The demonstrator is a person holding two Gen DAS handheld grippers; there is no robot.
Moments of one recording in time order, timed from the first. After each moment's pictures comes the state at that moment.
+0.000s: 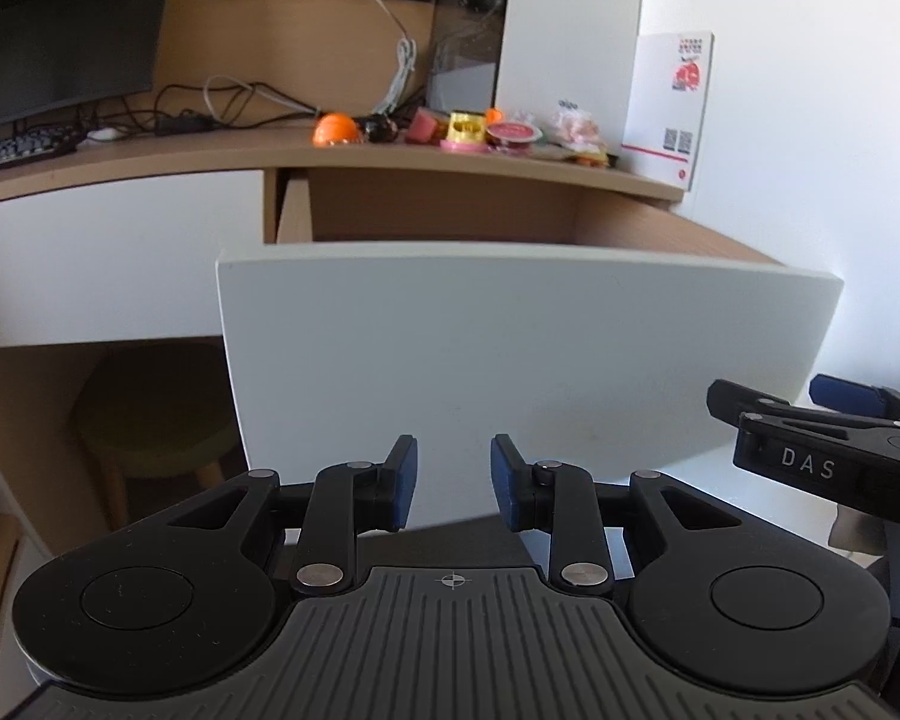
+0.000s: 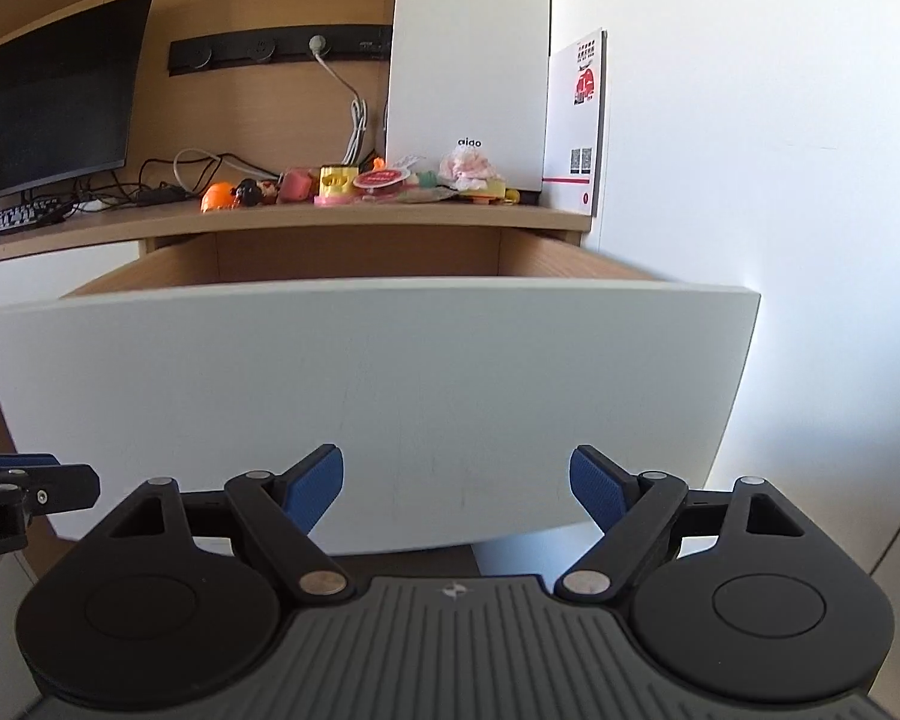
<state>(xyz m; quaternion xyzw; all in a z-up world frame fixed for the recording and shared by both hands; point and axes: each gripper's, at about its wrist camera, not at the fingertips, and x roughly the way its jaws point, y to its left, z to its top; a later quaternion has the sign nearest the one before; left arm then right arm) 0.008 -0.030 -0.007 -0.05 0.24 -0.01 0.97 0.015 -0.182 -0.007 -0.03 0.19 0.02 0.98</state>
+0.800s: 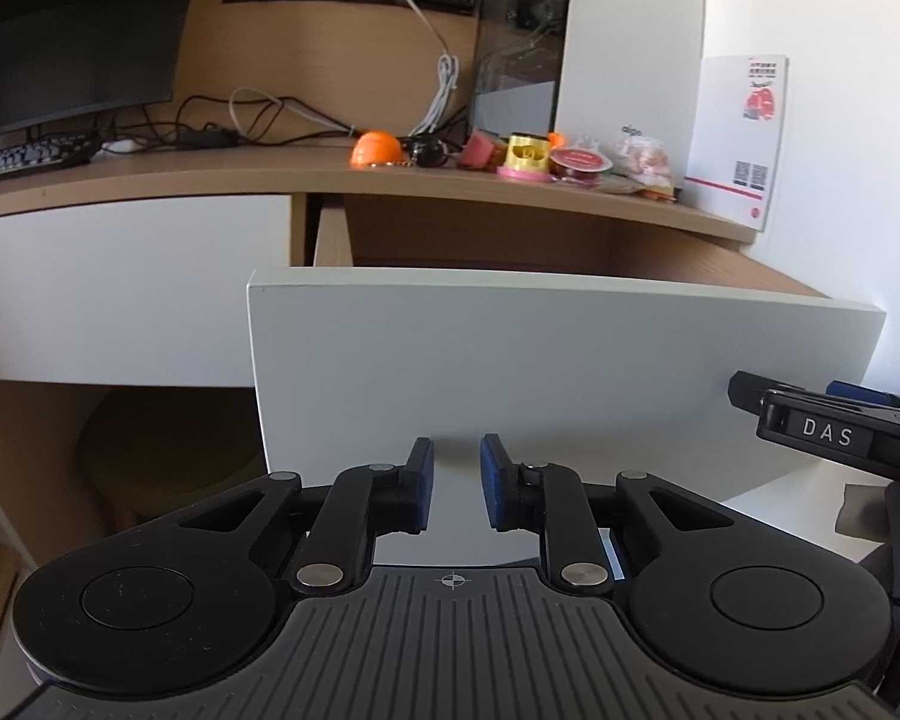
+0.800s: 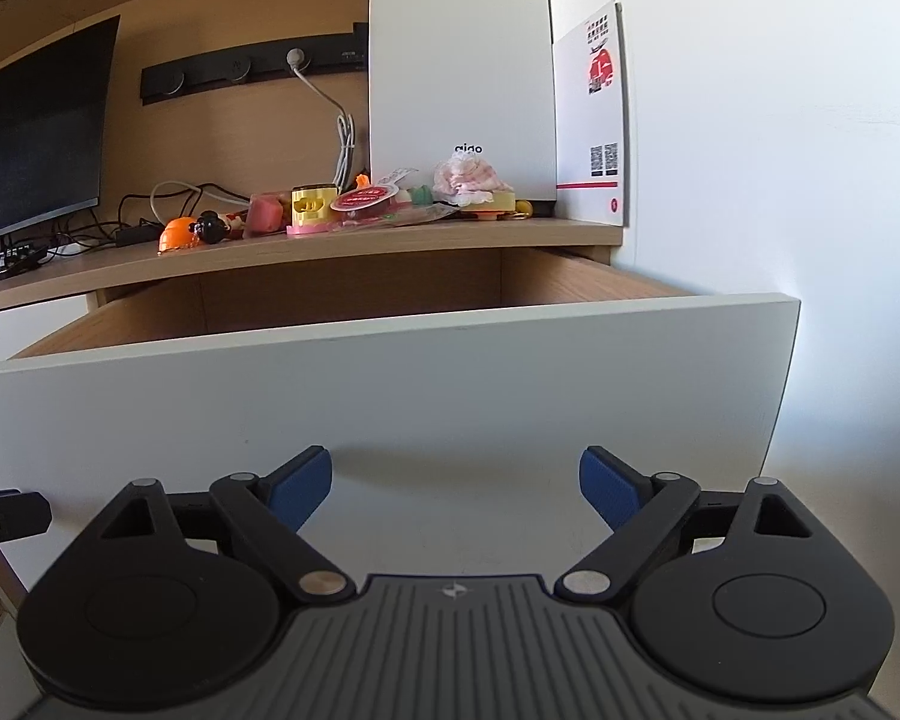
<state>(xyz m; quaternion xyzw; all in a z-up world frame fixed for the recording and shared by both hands) 0.078 -0.001 -0.008 -0.06 0.22 0.02 0.97 0.109 -0.183 -0.012 0.01 0.17 0.04 0.98</state>
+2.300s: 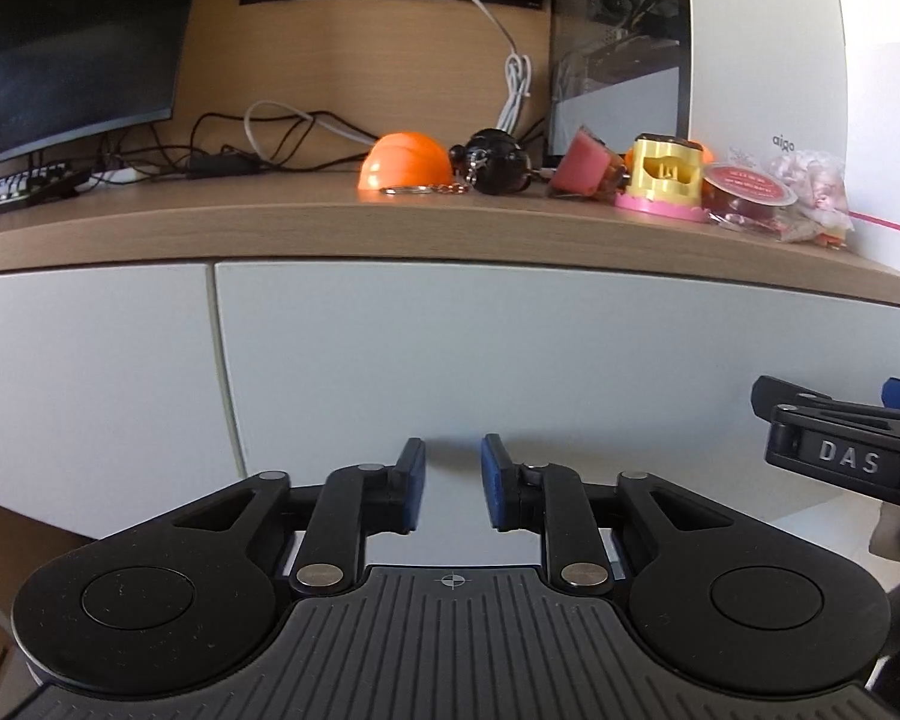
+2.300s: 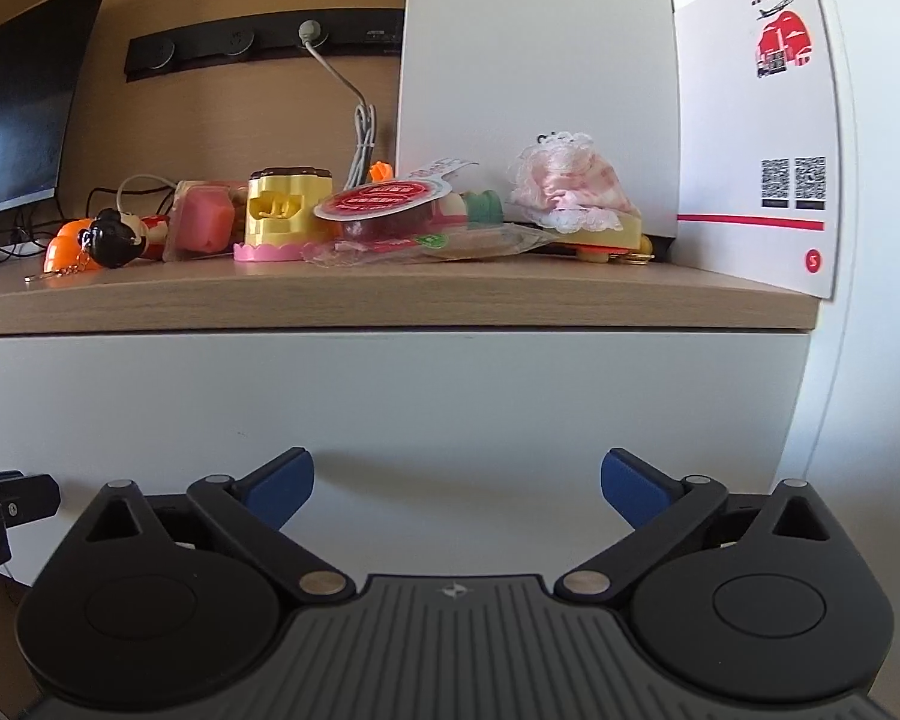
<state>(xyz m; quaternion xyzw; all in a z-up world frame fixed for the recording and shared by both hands) 0.251 0.012 -0.024 -0.04 0.19 0.09 0.98 0.292 -0.134 -0.021 -0.02 0.14 0.05 0.99</state>
